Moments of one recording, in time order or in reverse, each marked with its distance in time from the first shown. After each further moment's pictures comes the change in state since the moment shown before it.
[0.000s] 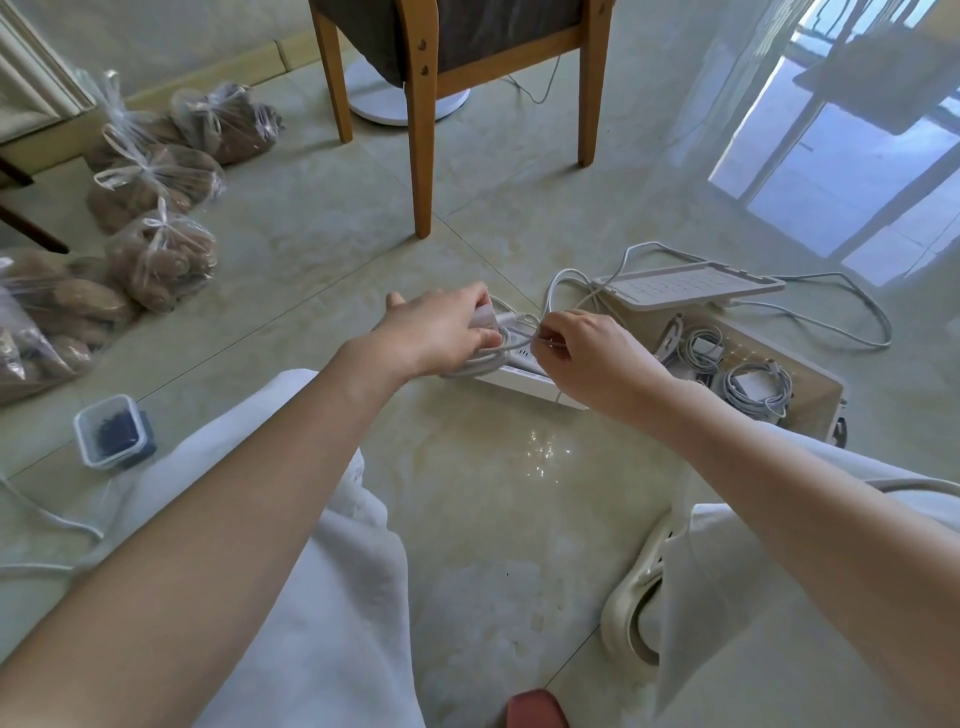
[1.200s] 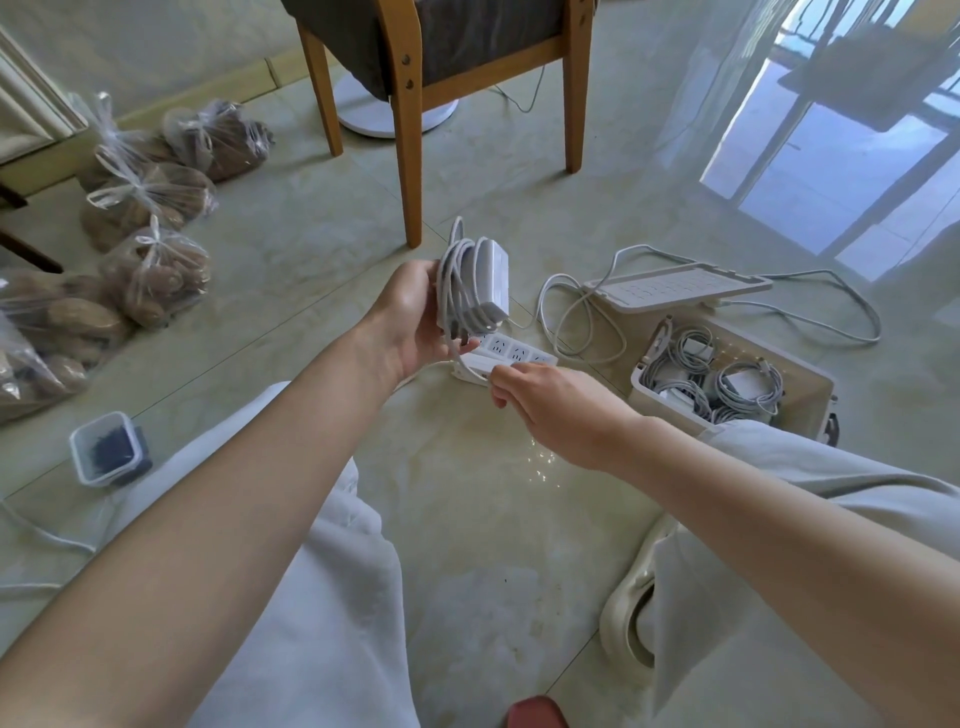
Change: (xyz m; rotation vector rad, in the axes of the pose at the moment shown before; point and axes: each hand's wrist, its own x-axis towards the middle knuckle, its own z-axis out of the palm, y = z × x) left_hand 0.005 0.014 -0.011 -1.505 -0.084 -0.335; right_hand -0.022 -0.013 0.012 -0.126 -0.222 -0.189
